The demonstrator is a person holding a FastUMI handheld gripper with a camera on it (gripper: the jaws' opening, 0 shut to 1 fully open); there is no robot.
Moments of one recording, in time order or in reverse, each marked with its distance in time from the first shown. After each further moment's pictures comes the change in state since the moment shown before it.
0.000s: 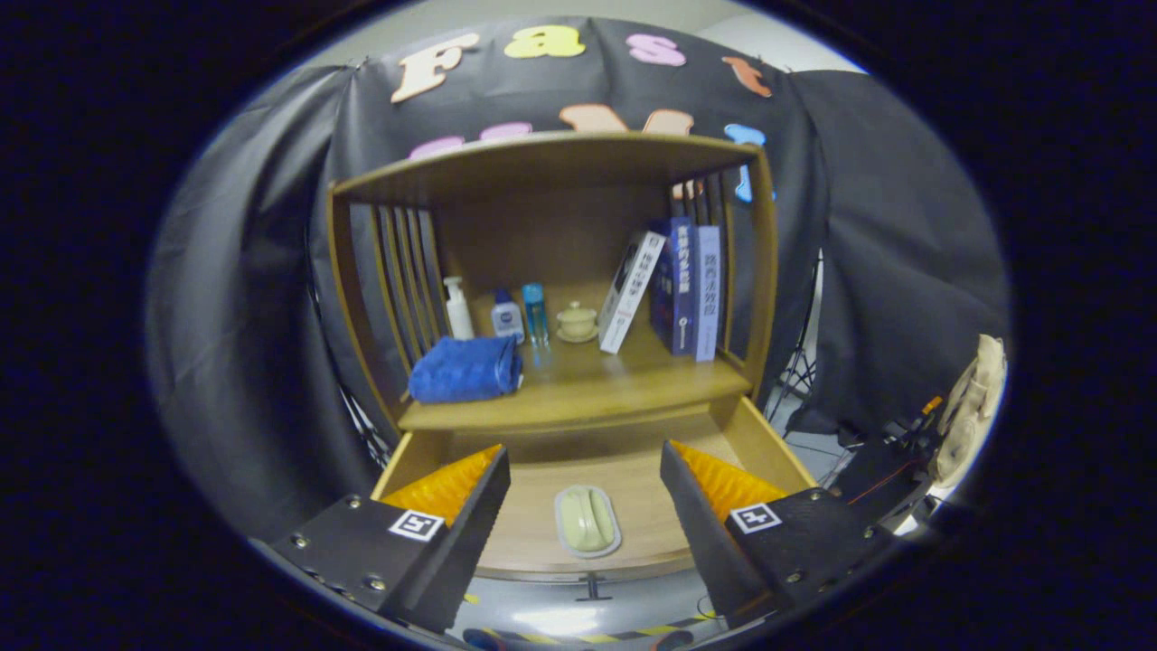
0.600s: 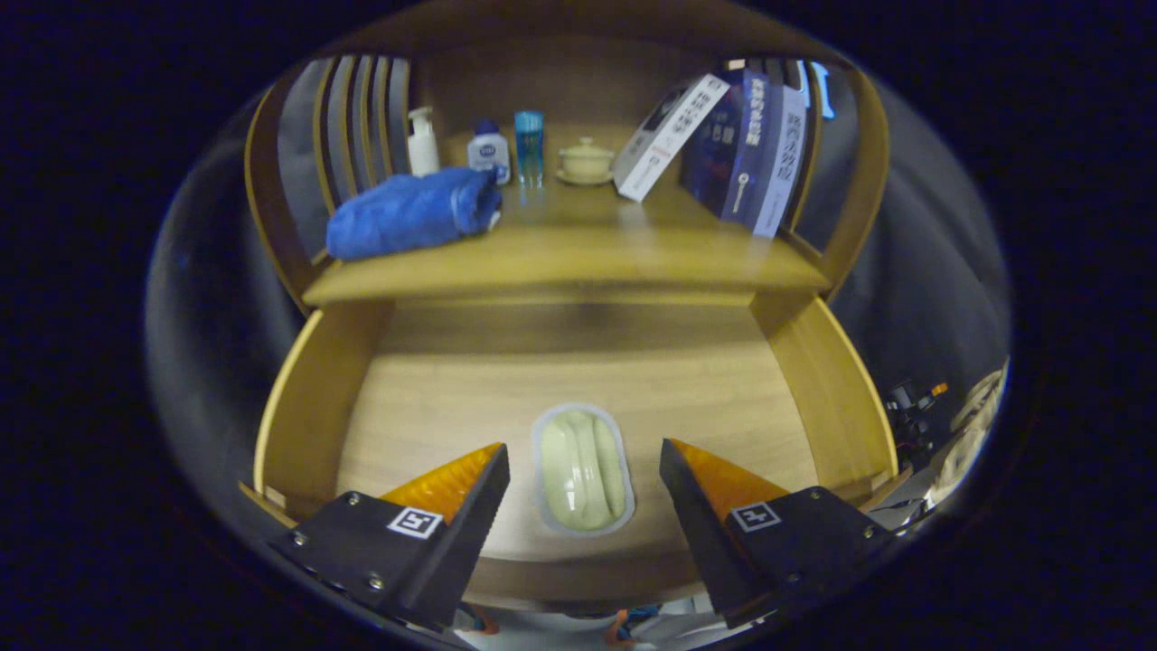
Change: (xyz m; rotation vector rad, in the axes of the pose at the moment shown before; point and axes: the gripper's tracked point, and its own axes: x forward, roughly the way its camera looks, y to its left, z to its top) arm 0.106 0.004 -0.127 -0.110 0.446 -0.060
